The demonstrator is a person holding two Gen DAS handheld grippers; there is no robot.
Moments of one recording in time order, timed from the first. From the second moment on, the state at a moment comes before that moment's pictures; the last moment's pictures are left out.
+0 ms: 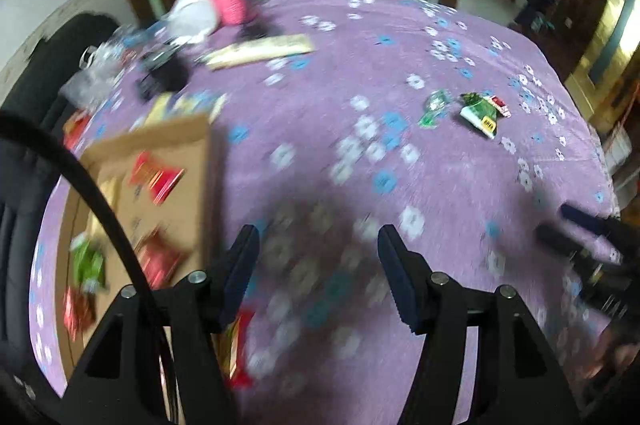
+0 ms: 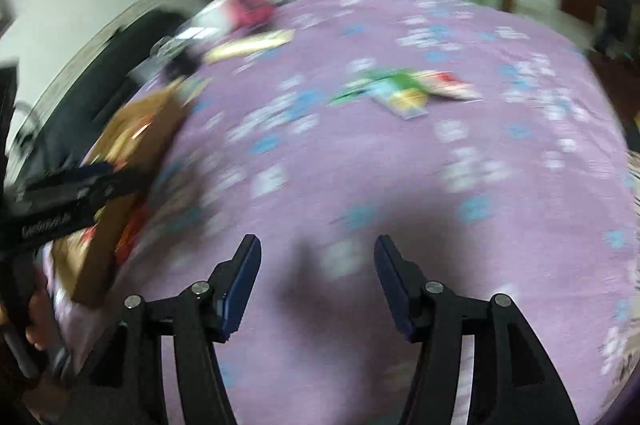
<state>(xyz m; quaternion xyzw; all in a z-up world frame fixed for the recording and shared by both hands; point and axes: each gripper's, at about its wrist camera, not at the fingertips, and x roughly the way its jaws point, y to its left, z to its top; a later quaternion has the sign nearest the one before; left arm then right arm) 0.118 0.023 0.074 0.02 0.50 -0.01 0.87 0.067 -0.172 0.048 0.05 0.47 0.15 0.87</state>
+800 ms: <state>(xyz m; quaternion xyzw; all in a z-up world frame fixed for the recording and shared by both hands) 0.298 -0.029 0.038 0.01 0.54 -0.01 0.84 0.252 -0.224 0.009 0.01 0.51 0.07 0.86</state>
